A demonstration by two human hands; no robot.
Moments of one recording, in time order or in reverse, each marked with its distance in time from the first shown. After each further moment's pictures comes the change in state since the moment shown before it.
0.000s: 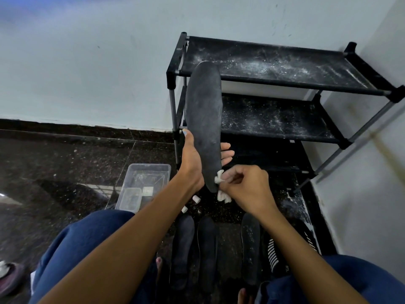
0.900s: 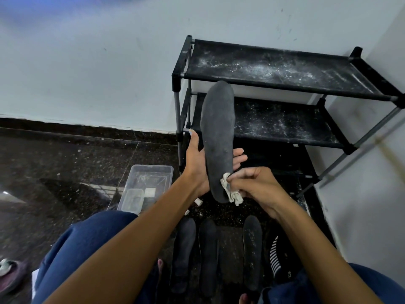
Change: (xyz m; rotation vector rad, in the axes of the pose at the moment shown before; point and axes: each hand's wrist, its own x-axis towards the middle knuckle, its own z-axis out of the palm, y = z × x) left_hand -0.004 0.000 -0.001 -0.108 -0.135 -0.113; right_hand 0.010 -0.005 -0.017 0.445 -0.228 0.293
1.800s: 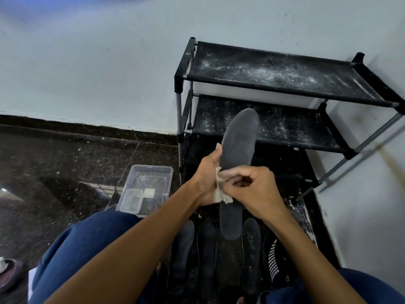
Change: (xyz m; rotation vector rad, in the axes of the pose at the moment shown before) left_hand 0.001 -0.015 -0.005 0.238 -0.051 -0.142; right_hand -0.011 0.000 0.009 -0.264 0.081 -0.469
